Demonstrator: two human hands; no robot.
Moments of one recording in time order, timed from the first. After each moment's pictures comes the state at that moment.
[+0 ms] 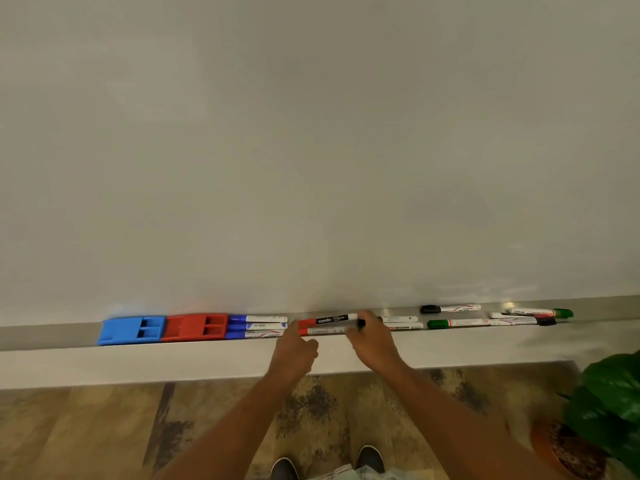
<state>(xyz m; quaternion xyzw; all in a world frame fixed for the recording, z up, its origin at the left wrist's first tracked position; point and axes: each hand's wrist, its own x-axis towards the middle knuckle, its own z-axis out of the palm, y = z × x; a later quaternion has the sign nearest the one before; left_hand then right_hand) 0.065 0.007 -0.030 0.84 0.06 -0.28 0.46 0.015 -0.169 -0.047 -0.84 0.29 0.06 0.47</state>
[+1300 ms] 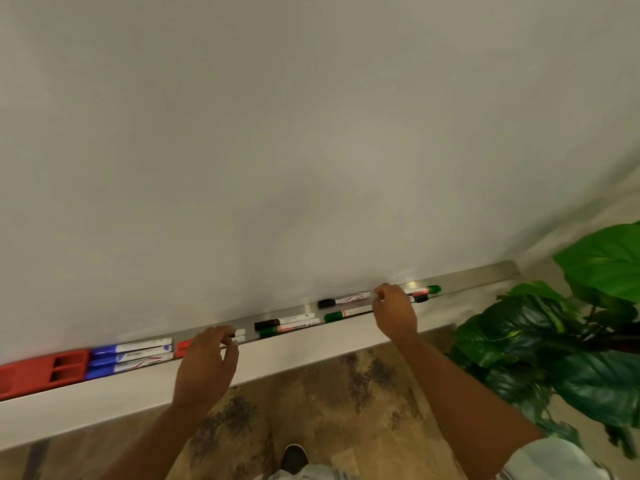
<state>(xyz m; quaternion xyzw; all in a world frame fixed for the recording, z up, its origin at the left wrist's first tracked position) 0.046 -0.034 -0.027 0.91 -0.18 -0.07 0.36 -0.072 -0.387 0.005 -0.90 0.39 -0.04 0.21</state>
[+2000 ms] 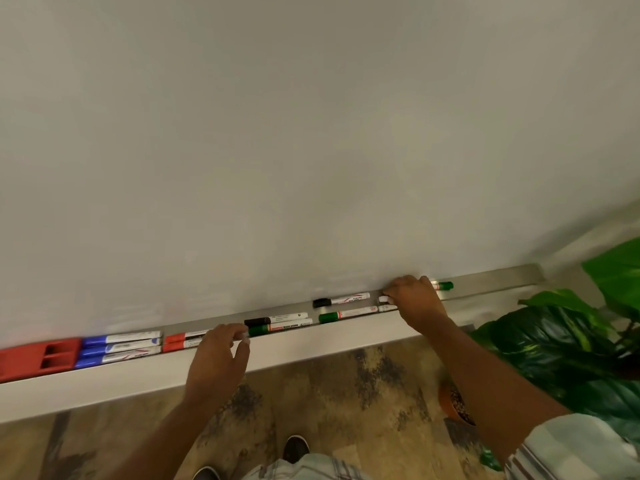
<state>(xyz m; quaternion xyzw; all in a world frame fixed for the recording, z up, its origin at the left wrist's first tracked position) 0.023 -0.082 -0.034 0.92 -0.16 -0.08 0.35 -0.078 -0.485 -0.007 -0.98 0.12 0.12 -0.10</state>
